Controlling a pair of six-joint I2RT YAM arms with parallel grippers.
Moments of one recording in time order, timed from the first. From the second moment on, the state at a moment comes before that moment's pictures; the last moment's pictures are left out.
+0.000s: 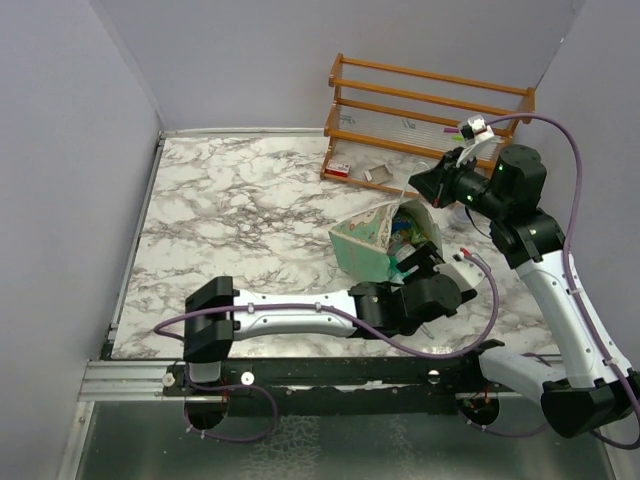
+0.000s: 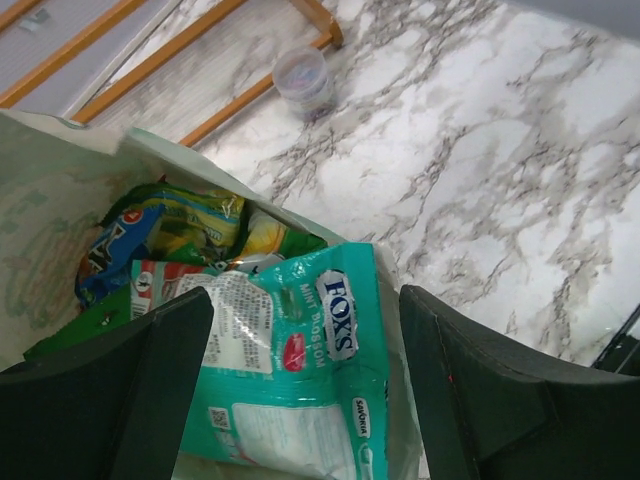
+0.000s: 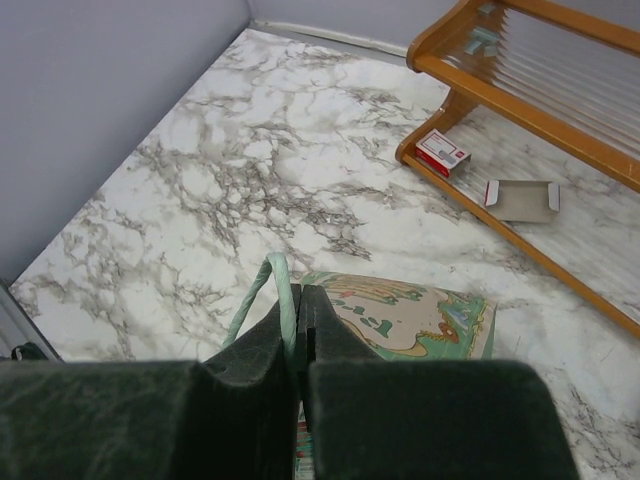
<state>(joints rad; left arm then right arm) -1.45 1.78 1.52 -0.16 -0.68 0.00 0.27 1.06 1.22 -0.35 -0.44 0.20</state>
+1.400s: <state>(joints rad) -1.47 1.44 1.39 -0.13 -0.74 0.14 0.27 0.97 1.13 -0.31 -0.34 0.22</state>
